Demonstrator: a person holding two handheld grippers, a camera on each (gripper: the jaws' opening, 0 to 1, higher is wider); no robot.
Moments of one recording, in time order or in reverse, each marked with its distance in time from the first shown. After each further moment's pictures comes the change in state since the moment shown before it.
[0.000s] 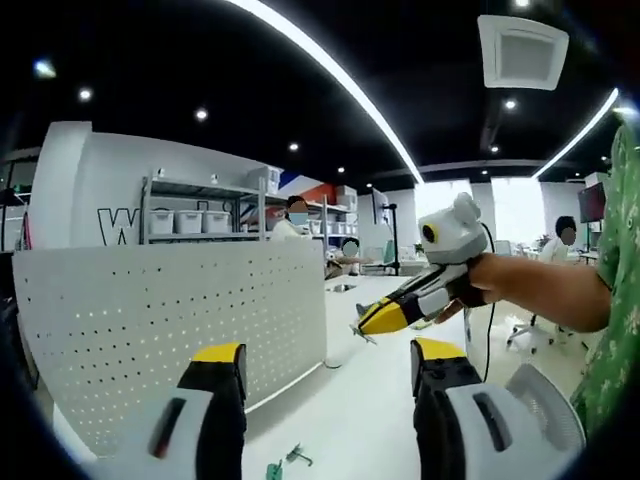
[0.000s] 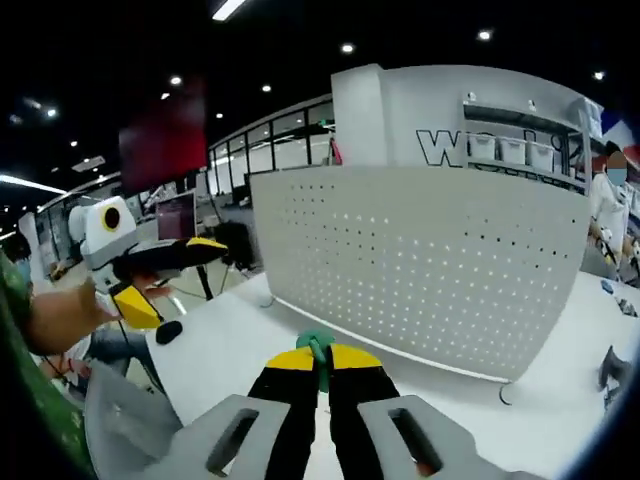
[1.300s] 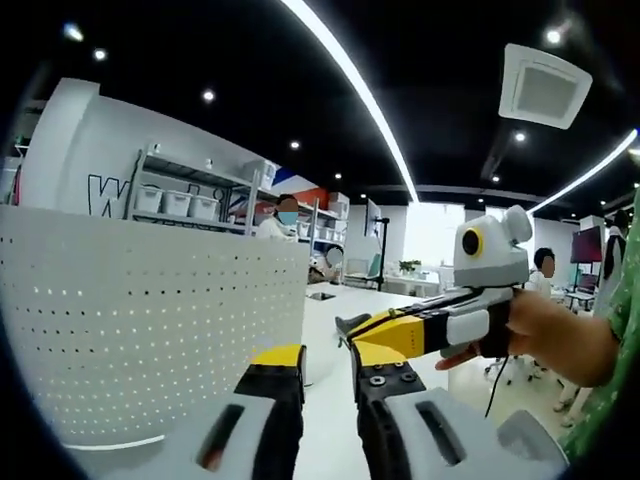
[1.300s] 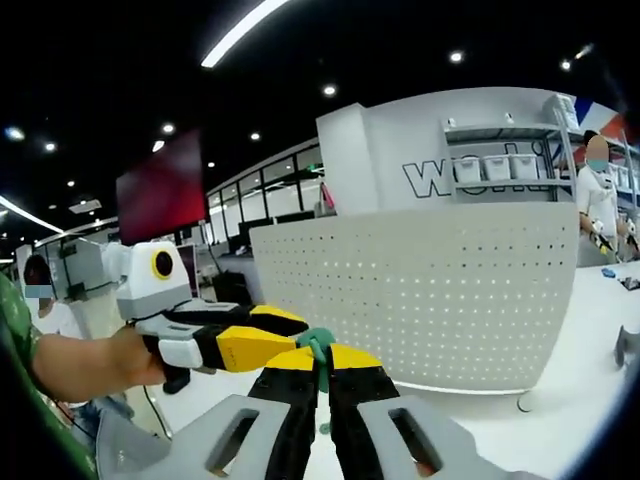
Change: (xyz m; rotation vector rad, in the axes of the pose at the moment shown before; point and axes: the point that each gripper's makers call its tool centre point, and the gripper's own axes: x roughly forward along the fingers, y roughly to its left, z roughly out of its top) left arm 0.066 -0.010 0.000 -0.166 -0.013 -0.087; right arm 0.005 0.005 0.029 0.082 -0.183 -0.033
